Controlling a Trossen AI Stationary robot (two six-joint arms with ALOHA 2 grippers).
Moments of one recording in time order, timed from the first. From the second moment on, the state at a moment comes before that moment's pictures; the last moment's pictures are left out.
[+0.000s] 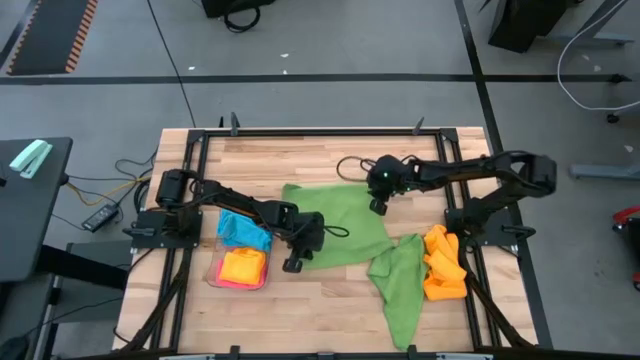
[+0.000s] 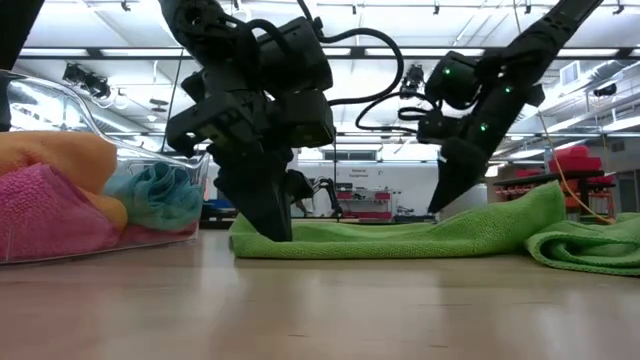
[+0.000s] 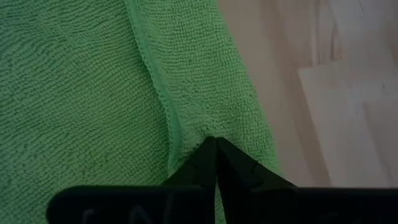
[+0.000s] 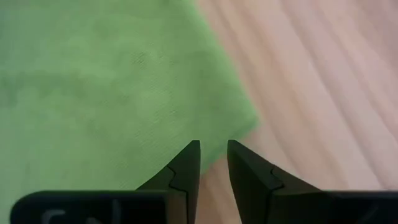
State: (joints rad) left arm -0.09 1.94 1.09 -0.25 0.30 0.09; right arm -0.36 1.40 0.62 -0.17 0.04 0.03
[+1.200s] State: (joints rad) left arm -0.09 1.94 1.09 -0.22 0.29 0.10; right arm -0.65 1.53 0.63 -0.07 -0.35 0.12
